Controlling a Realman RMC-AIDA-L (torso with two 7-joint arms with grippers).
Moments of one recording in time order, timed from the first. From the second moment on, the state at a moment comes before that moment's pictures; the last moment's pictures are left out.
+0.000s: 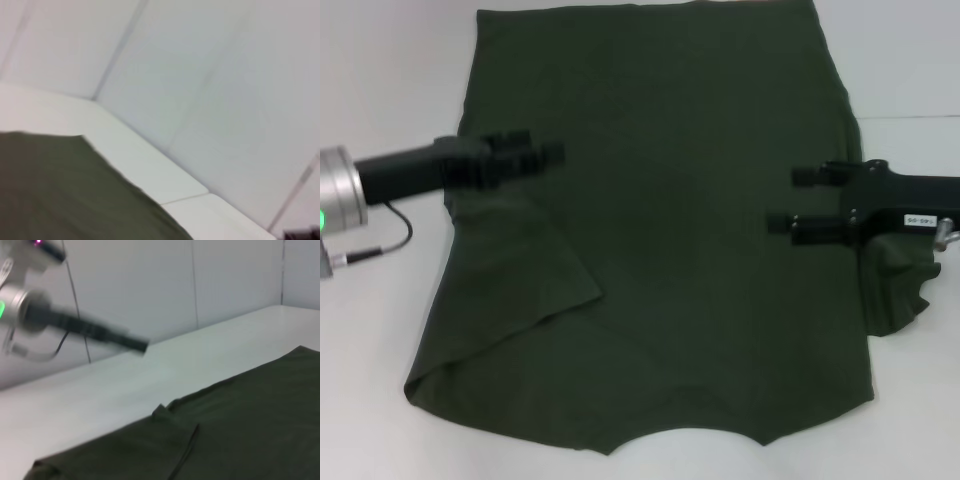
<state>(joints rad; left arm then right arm) -0.67 -2.00 0.63 0.56 1.86 1.41 -1.66 0.62 1.98 -0.72 -0.62 -1.95 -1.44 1.42</state>
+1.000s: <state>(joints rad) -0.54 -2.07 0.65 0.46 1.86 1.54 -1.11 0.66 1.86 -0.54 -0.88 -2.40 -1.64 2.53</state>
